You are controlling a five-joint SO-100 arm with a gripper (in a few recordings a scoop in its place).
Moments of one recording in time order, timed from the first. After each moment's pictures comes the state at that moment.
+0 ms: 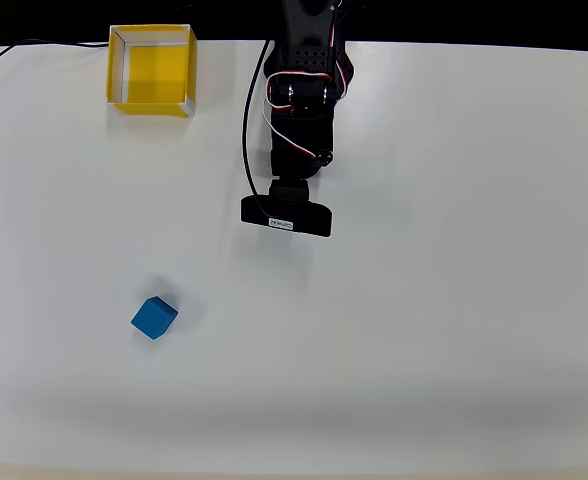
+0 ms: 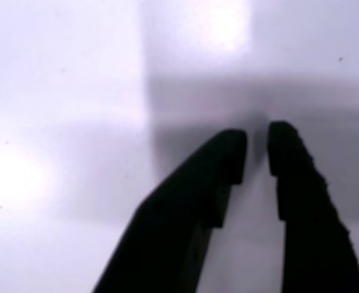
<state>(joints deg) 0.4 190.2 178.7 76.9 -93.2</state>
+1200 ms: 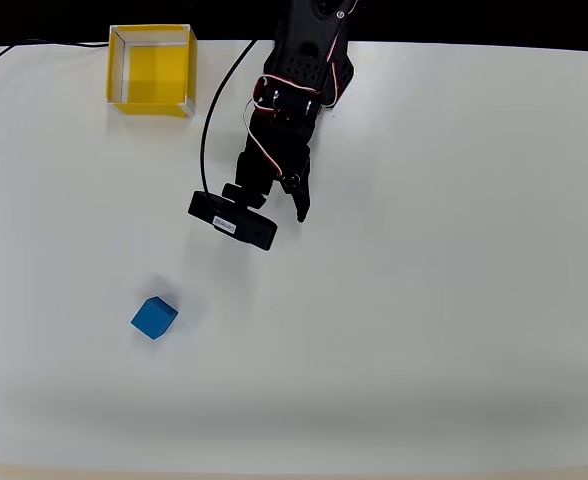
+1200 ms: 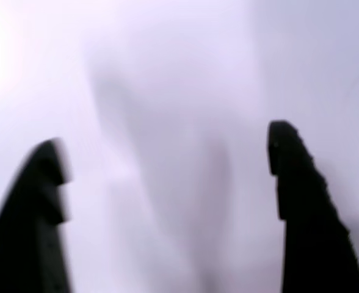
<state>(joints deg) 16.6 167.2 174.6 40.5 -88.2</state>
